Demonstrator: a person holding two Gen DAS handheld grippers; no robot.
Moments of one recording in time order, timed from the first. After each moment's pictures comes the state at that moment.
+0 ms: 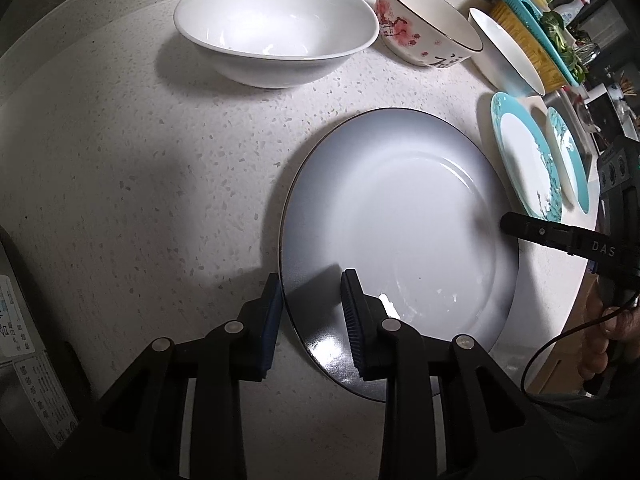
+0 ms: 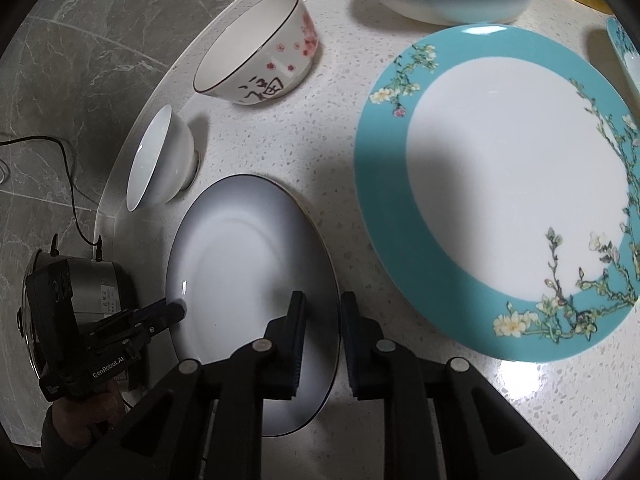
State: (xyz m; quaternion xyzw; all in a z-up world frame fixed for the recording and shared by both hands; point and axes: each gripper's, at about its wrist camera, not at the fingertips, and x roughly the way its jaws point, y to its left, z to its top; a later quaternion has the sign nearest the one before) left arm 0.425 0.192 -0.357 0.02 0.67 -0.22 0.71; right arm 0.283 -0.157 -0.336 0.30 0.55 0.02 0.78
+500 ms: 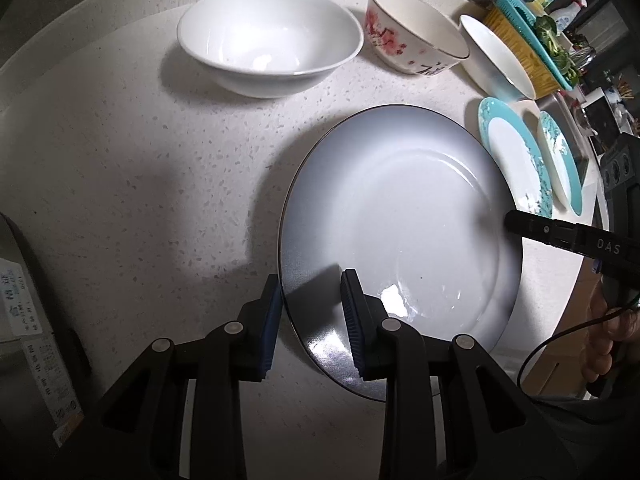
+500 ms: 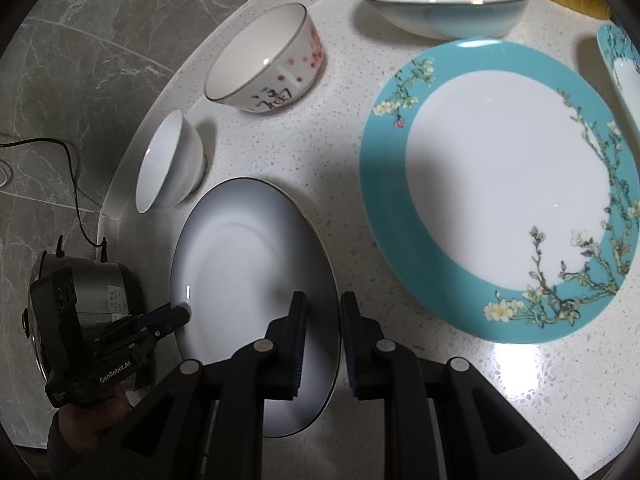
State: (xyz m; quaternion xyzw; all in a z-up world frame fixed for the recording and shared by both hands) left arm 0.420 0.188 -0.338 0.02 0.66 -0.22 0.72; right arm 0.278 -0.157 -0.315 0.29 0.55 0.02 0.78
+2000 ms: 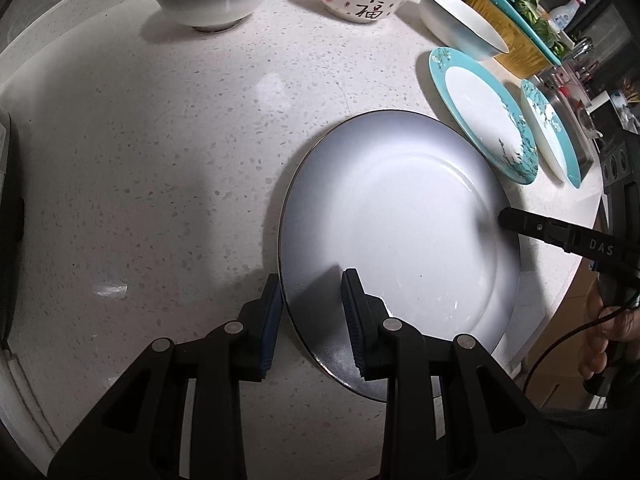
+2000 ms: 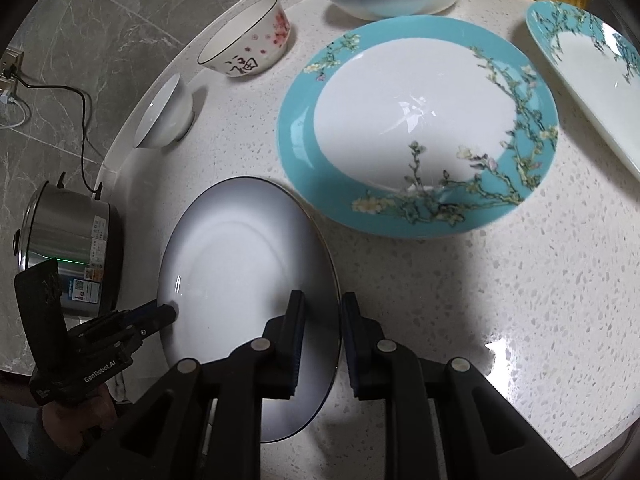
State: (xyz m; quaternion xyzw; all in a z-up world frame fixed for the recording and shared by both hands) left arm 0.306 0.136 -0.344 0.00 0.65 -0.19 0.73; right arm 0.207 -0.193 -0.334 0.23 0.55 0.05 0.80
